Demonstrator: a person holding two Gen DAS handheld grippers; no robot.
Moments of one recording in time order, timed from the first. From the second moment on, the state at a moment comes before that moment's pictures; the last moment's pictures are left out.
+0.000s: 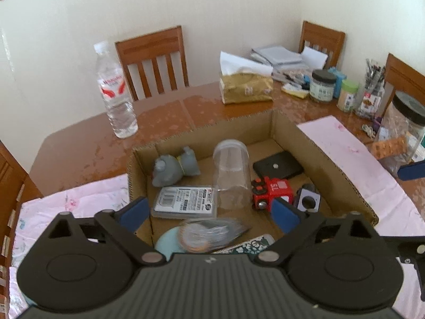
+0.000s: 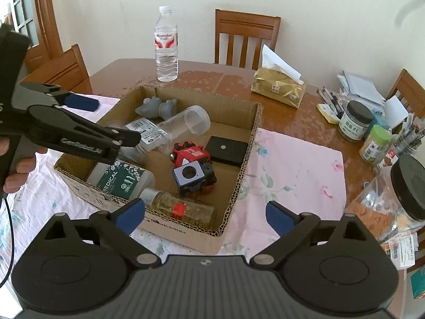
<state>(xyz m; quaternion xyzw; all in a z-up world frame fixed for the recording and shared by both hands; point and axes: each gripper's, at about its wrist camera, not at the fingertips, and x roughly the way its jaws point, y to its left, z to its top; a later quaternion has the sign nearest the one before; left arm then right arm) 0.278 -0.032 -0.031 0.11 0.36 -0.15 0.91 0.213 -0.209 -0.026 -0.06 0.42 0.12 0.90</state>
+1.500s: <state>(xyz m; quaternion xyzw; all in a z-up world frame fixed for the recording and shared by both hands) 0.210 -0.010 0.028 0.05 0.45 -0.03 0.89 0.212 -0.183 0.016 -0.01 0.48 0.02 0.87</state>
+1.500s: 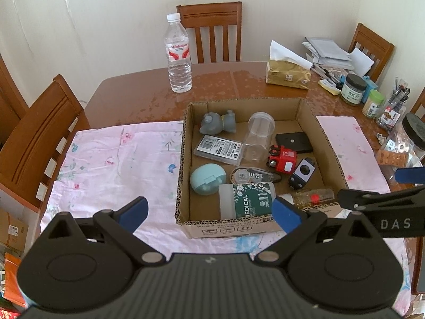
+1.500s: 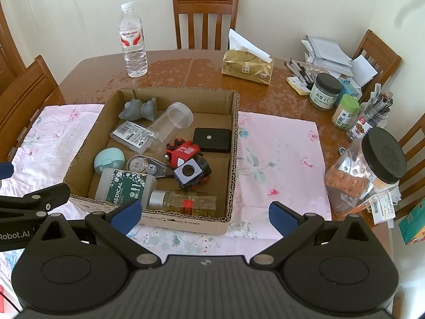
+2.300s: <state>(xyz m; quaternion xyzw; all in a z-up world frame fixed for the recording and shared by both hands) 0.206 -0.009 0.032 0.05 0.45 -0.03 0.89 0.209 -0.180 0.019 -0.01 0.48 0.02 0.88</state>
